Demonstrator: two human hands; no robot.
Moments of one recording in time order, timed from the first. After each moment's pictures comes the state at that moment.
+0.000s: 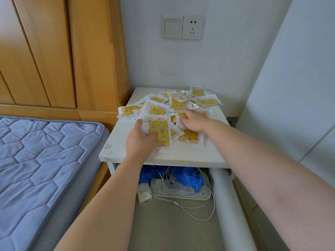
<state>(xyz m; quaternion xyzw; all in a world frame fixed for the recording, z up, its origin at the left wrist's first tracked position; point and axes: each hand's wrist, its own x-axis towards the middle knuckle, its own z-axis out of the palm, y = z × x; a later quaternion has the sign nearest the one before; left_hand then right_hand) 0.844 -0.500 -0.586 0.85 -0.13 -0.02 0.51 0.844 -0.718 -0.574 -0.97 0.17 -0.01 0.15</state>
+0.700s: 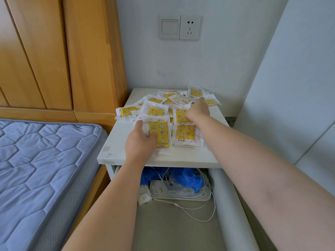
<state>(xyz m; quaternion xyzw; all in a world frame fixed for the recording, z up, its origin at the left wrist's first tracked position) 0.846 -0.500 -0.590 0.86 -0.14 0.00 0.48 0.861 -0.708 -0.555 -0.84 0.40 -0.17 0.32</state>
